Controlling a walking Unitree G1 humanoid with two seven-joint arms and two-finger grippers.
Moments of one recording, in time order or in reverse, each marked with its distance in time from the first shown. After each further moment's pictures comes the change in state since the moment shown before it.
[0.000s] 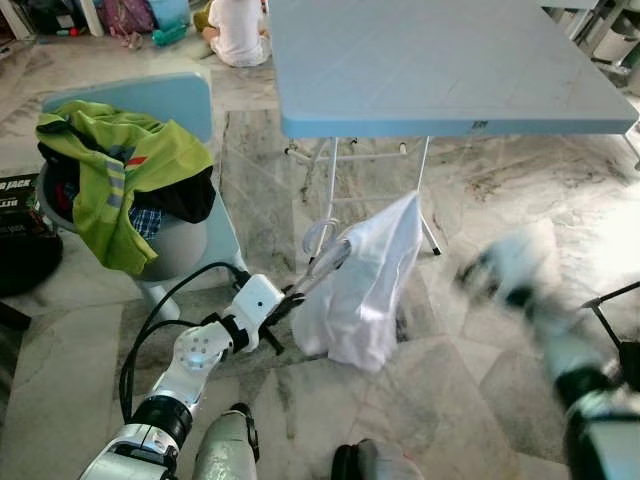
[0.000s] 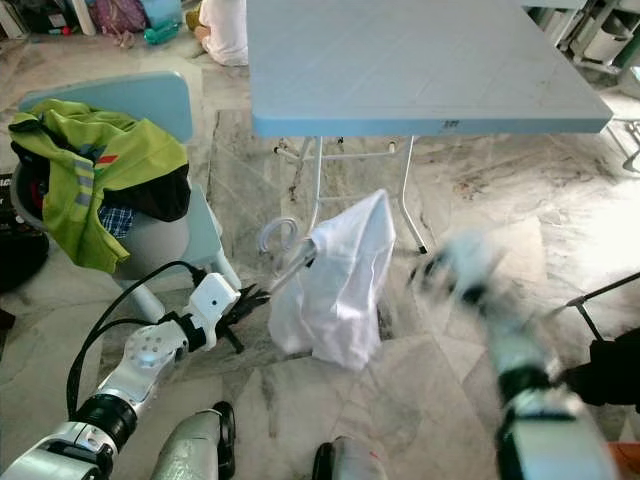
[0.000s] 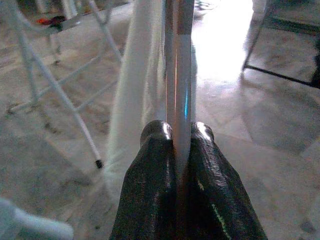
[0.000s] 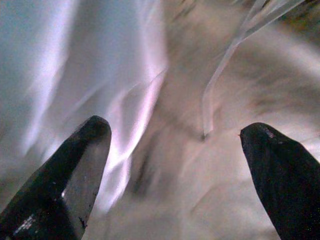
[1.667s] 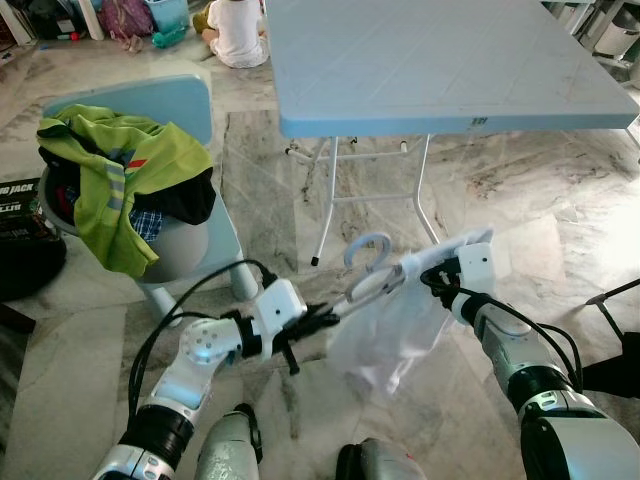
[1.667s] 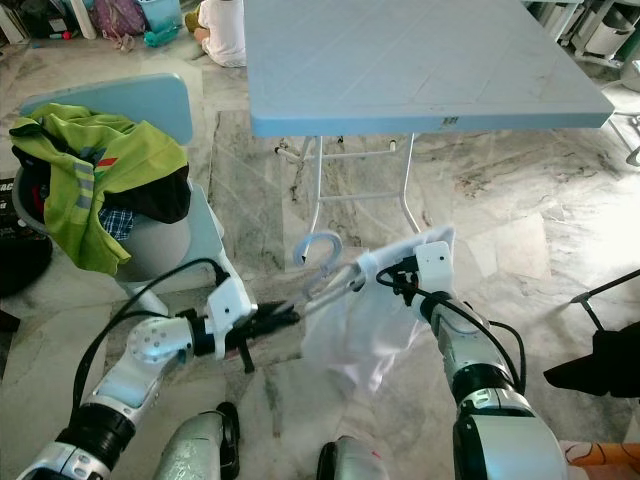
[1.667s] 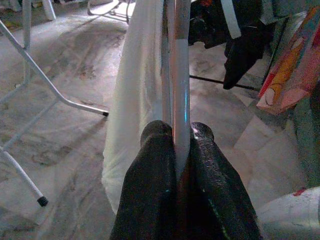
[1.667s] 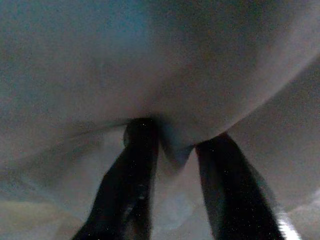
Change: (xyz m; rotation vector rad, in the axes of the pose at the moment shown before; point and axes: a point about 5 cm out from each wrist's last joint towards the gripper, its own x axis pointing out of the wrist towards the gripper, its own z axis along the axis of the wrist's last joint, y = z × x) left arm -0.001 -0.021 0.033 0.006 -0.063 -0.281; right arm 0.023 0.033 0.016 0.296 -0.062 -0.019
